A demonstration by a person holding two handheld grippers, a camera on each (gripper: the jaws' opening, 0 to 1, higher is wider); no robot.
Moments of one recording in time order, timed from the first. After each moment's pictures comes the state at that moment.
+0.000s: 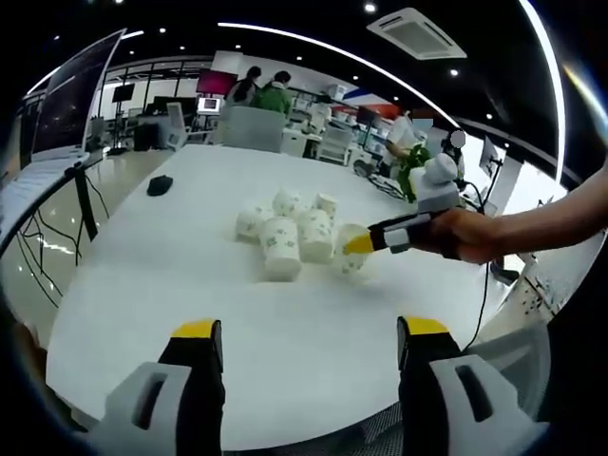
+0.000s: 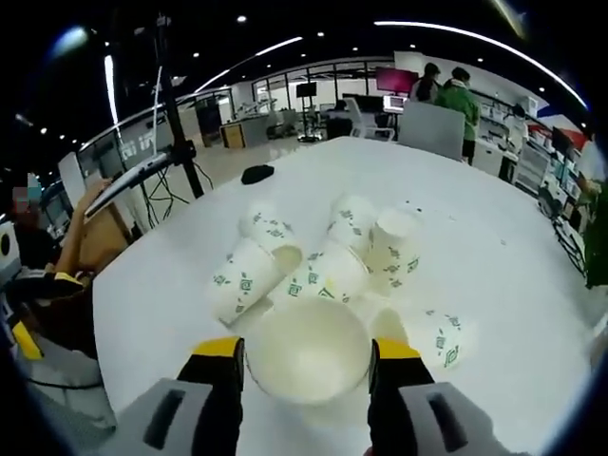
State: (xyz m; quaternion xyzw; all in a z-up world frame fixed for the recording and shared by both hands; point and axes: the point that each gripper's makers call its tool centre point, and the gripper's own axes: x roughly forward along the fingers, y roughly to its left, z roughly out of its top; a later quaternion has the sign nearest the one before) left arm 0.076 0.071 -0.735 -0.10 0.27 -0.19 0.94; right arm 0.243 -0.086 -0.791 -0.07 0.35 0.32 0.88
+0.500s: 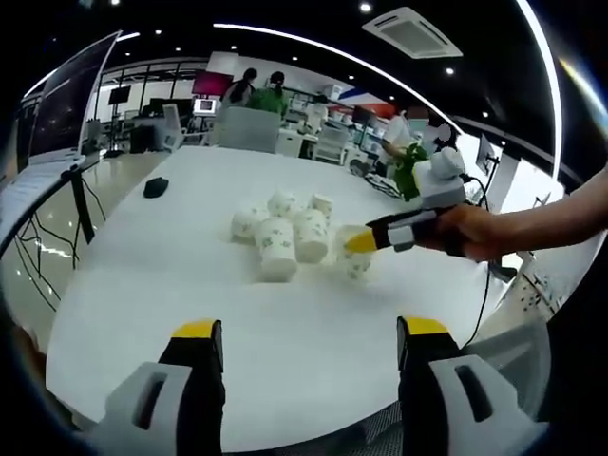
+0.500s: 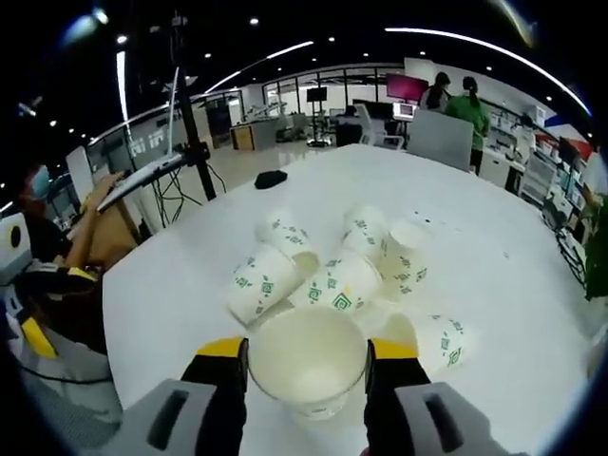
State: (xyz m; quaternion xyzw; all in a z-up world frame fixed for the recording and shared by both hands) left arm 0.077 0.067 -0.736 -0.09 0.27 -0.20 0.94; right arm 0.222 -0.081 -0.774 -0.08 0.34 0.34 0.87
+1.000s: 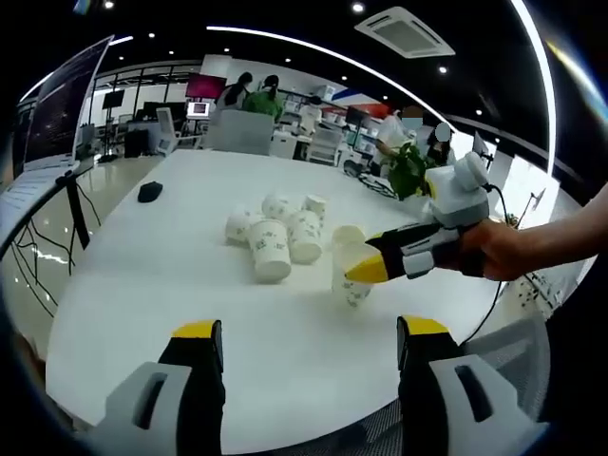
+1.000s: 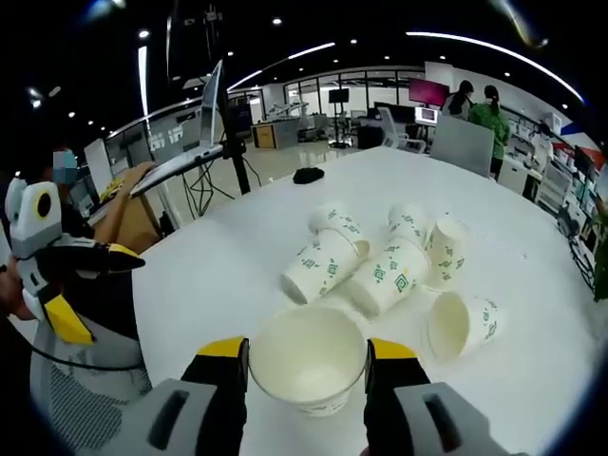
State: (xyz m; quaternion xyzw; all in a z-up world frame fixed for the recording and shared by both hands) left arm 0.075 0.062 -0.732 -0.09 0.26 -0.21 0.94; right arm 0.162 -0.051 -0.778 -0.08 0.34 0.38 0.86
